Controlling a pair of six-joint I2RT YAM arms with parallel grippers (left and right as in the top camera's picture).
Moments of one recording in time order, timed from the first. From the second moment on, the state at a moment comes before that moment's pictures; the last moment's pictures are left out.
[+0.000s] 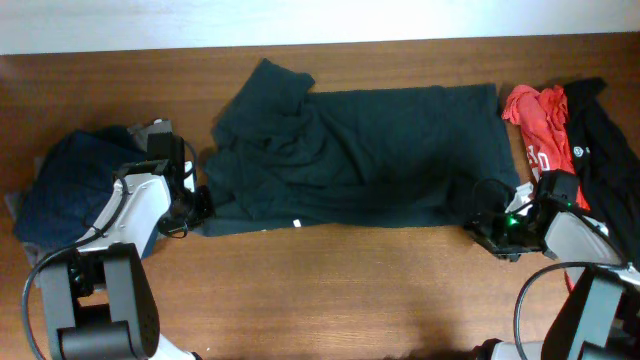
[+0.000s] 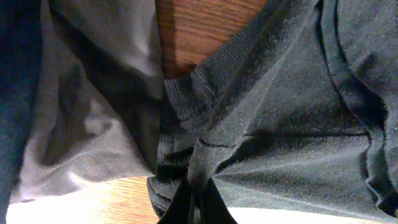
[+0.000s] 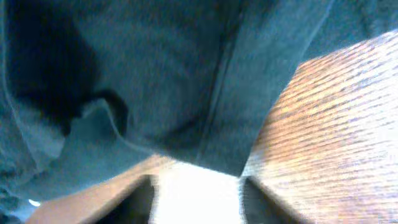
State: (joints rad) left arm 0.07 1.76 1.08 -0.80 0.02 -0.20; right arm -0.41 1.56 0.76 -0.63 -0.47 0.29
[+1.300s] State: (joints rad) left arm 0.07 1.76 1.08 -0.80 0.02 -0.20; right arm -0.50 1.46 1.00 -0.63 -0.37 0.37
